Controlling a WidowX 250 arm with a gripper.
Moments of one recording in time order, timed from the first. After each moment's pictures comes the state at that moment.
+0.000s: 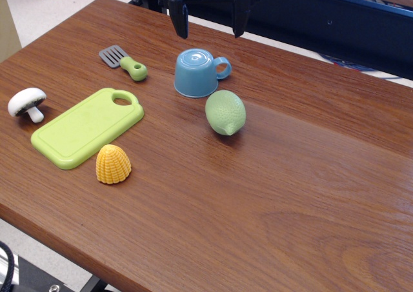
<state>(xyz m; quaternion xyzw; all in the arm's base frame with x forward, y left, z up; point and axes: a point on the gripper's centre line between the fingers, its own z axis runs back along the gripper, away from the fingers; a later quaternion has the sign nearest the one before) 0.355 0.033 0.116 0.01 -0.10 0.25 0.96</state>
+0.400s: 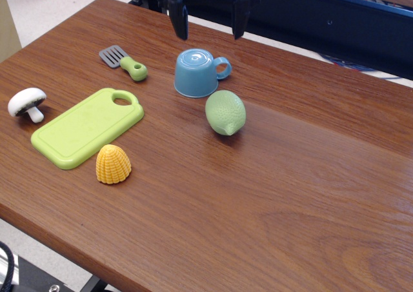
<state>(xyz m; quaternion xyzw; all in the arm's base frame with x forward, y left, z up) 0.352 0.032 0.105 0.01 -0.08 0.25 0.96</state>
